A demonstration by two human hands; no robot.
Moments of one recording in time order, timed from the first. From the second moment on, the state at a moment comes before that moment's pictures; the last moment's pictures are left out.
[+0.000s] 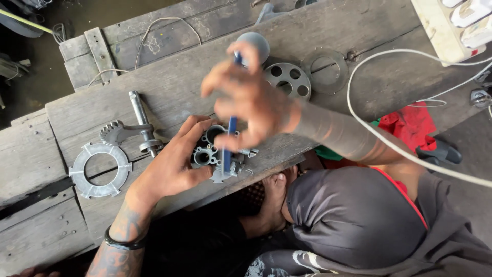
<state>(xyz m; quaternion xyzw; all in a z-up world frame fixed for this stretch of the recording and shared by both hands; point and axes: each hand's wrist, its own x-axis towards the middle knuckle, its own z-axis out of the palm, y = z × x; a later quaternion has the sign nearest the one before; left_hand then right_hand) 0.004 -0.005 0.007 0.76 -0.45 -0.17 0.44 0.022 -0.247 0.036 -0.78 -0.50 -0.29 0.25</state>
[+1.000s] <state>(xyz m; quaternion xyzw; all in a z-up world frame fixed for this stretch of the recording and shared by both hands) 0.002 -0.004 0.011 0.77 -0.44 -0.18 0.44 0.024 -0.244 0.026 -0.79 -0.51 -0.22 0.26</state>
